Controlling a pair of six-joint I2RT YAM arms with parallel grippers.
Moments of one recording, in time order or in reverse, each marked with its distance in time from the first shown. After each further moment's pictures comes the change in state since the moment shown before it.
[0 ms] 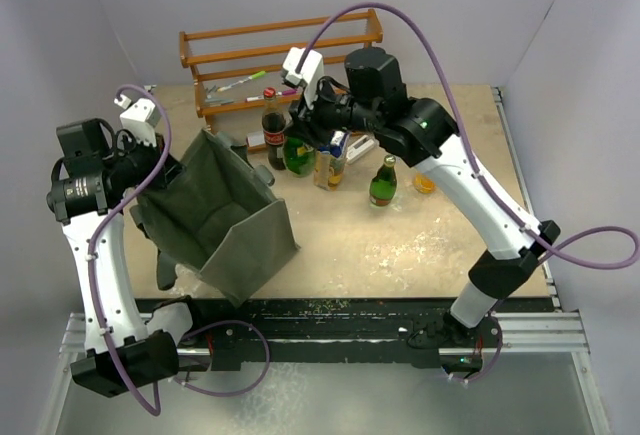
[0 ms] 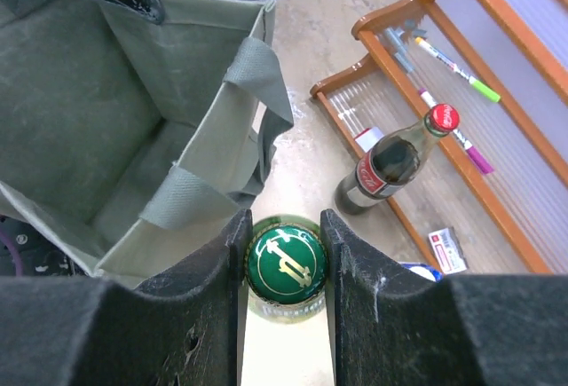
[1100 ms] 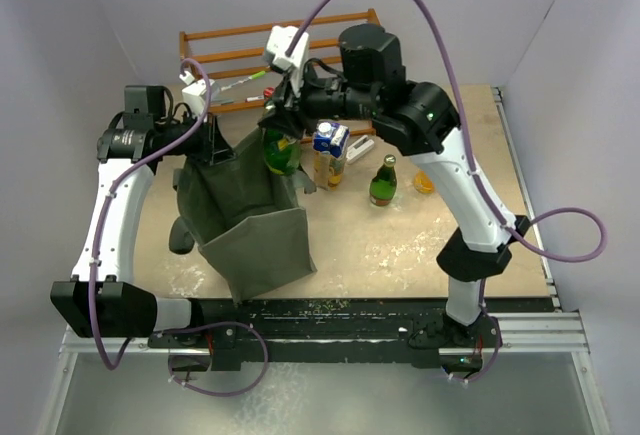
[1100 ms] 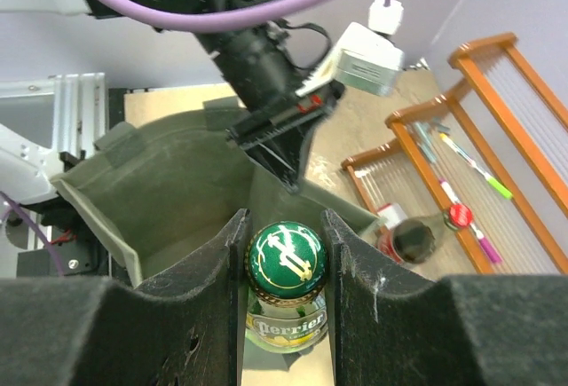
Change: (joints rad) left arm -0.324 0.278 0.090 0.110 0.069 -0.148; right arm 0.069 0.184 0.525 -0.219 -0.074 -0.002
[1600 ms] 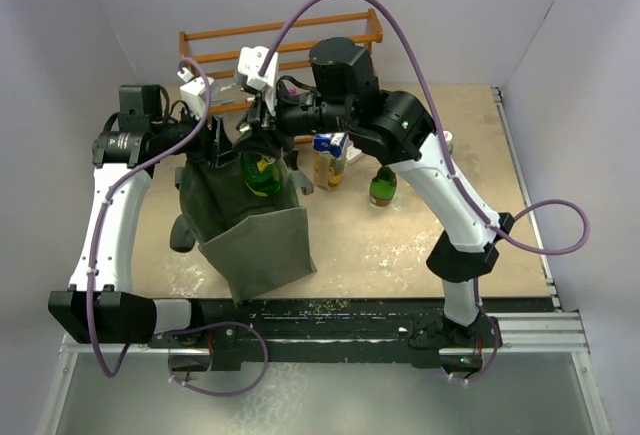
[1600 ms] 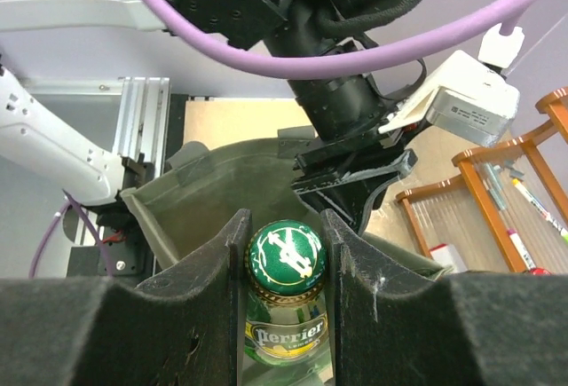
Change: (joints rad) left arm -0.005 -0.022 0.018 0.010 0.023 0.050; right arm 0.098 0.062 0.038 0.014 -0.064 0.020
